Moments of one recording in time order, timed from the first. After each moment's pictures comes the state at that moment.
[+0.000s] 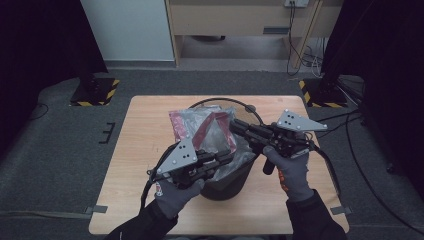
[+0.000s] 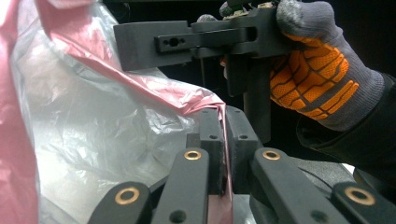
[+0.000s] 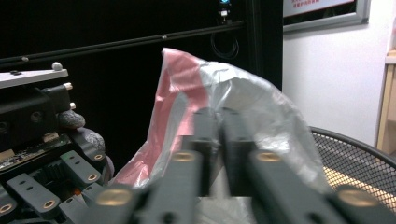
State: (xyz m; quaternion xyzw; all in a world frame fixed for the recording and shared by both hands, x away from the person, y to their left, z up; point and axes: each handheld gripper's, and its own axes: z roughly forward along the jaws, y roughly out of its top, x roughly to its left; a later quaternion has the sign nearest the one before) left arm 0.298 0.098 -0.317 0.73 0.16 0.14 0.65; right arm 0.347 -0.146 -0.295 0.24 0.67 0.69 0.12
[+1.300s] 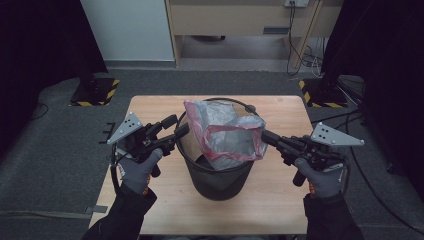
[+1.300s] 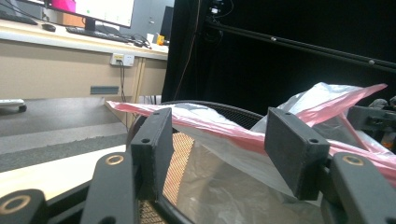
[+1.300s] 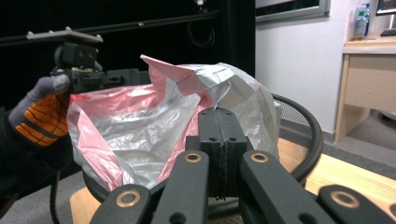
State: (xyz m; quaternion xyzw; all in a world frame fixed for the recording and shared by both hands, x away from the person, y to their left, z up) left arm 0.341 0.190 -0.317 0.63 0.35 0.17 0.67; right arm 0.324 -0.212 -0.308 0.27 0.68 0.66 0.15
